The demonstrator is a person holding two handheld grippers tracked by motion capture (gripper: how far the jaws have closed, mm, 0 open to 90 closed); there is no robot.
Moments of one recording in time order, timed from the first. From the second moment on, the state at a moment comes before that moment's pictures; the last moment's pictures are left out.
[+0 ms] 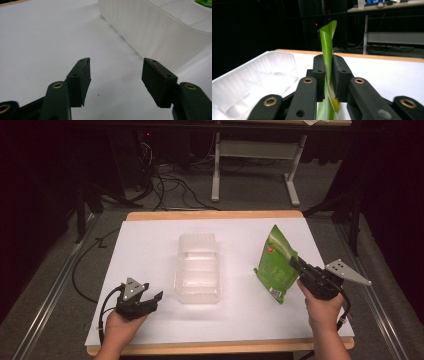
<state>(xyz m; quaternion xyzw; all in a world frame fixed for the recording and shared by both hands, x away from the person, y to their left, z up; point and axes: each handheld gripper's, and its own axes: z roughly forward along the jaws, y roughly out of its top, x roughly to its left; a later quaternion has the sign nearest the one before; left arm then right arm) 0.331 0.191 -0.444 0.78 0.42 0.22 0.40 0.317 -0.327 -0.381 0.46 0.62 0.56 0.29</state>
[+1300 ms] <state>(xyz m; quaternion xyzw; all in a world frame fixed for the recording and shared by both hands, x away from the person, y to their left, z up) 0.329 0.189 -0.442 0.78 0.42 0.22 0.41 0.329 -0.308 -0.382 0.44 0.66 0.54 0.27</state>
